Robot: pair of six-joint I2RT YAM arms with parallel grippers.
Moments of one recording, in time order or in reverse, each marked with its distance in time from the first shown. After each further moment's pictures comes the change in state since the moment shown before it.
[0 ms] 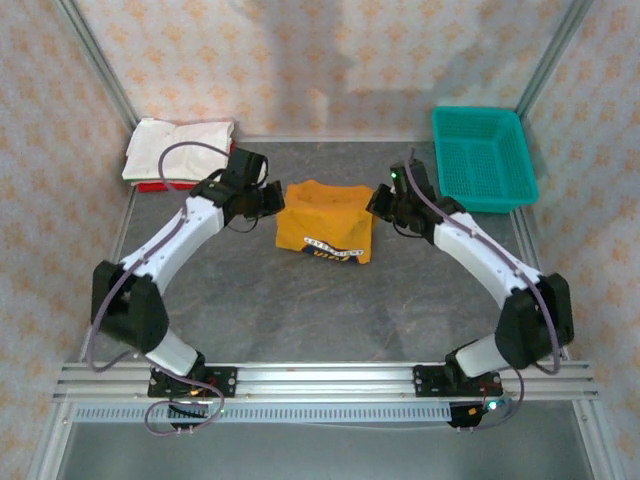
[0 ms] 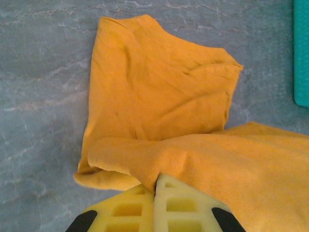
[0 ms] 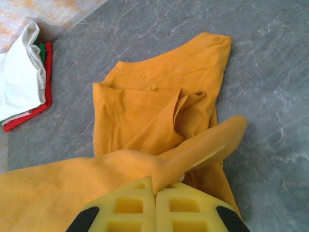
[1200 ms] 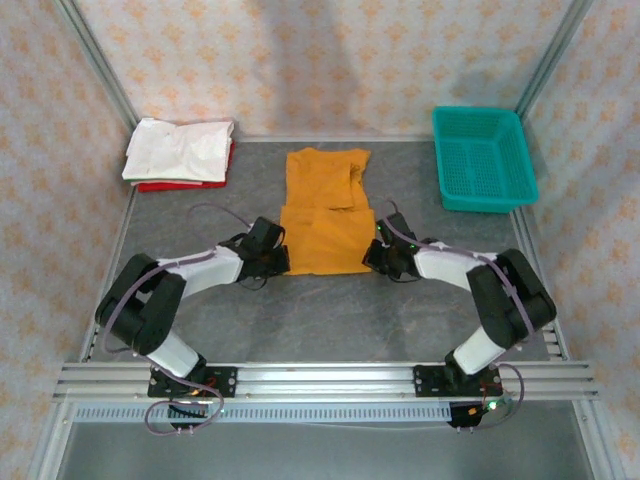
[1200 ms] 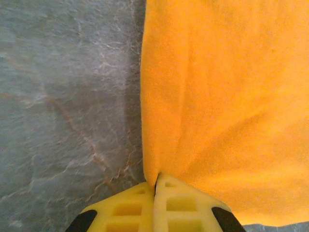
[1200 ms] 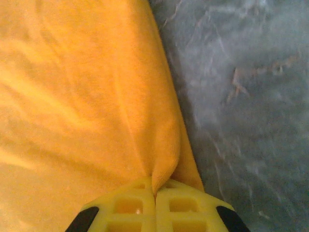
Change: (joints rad) left arm -0.160 -0.045 -0.603 0.406 -0.130 -0.129; right arm 0.072 0.074 -0.449 0.266 -0.048 0.080
